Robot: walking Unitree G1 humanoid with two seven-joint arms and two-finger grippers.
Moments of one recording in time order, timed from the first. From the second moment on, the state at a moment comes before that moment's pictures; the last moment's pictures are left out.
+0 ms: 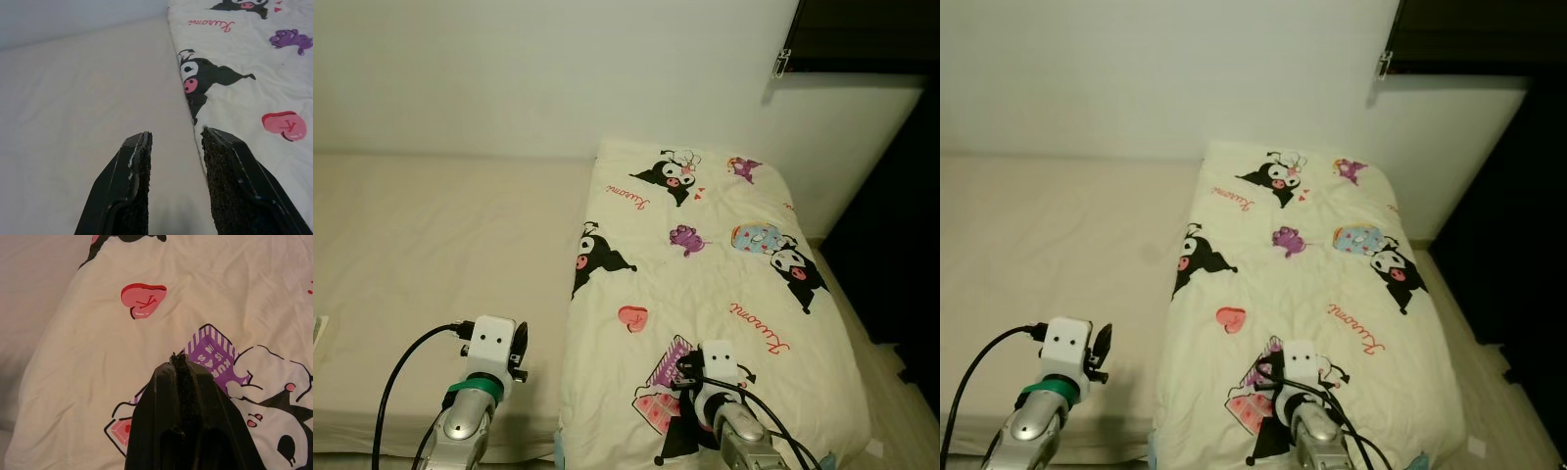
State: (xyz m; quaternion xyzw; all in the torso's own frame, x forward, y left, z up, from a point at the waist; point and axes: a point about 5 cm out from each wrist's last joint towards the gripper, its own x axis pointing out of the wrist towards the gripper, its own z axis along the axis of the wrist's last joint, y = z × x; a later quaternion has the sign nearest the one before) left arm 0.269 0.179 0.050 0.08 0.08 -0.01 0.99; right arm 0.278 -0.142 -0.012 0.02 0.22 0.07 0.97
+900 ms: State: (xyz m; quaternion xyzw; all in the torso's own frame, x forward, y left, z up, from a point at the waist) left arm 0.270 0.185 0.059 0.09 0.07 -0.02 0.99; right arm 0.273 -0.136 -0.016 0.03 0.22 0.07 0.97
